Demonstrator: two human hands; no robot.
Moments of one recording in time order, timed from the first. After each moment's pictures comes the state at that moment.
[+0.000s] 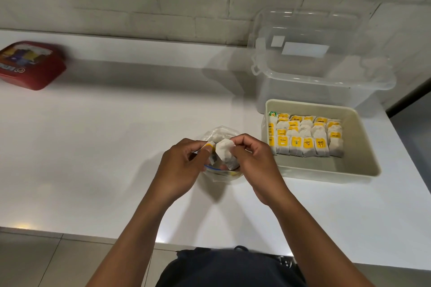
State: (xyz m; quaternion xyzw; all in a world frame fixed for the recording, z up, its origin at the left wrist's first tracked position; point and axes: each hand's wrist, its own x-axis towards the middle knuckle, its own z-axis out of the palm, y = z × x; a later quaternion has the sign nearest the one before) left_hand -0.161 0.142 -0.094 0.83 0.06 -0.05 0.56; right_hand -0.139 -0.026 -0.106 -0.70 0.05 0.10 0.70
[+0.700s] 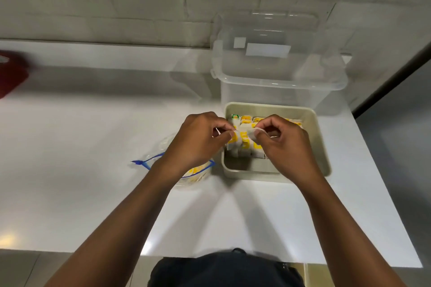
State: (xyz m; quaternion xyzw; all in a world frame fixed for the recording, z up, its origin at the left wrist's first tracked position) left_hand -0.088 0.022 -0.062 0.92 -0.13 -0.02 0.37; right_hand -0.101 -0.182 -0.083 -0.88 0.01 -0.07 0.47
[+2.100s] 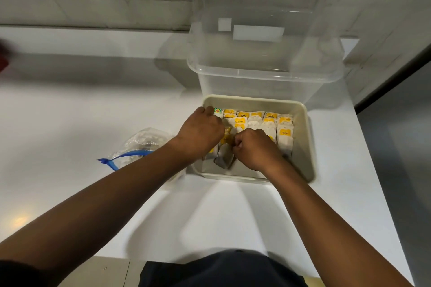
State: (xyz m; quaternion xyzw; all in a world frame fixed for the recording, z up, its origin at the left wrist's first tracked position) left_hand -0.029 -0.055 -0.111 0.92 -0.29 -0.07 -0.25; right_hand -0.045 -0.205 -0.157 -0.96 -0.06 0.16 0.21
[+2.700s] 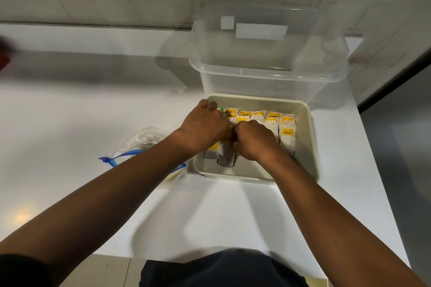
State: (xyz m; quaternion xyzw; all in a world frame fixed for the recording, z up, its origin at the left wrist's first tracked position) left_hand -0.018 -0.052 -0.114 0.93 -0.29 -0.05 -0.21; right_hand -0.027 -0.193 -0.146 -0.98 -0.10 0.15 0.10
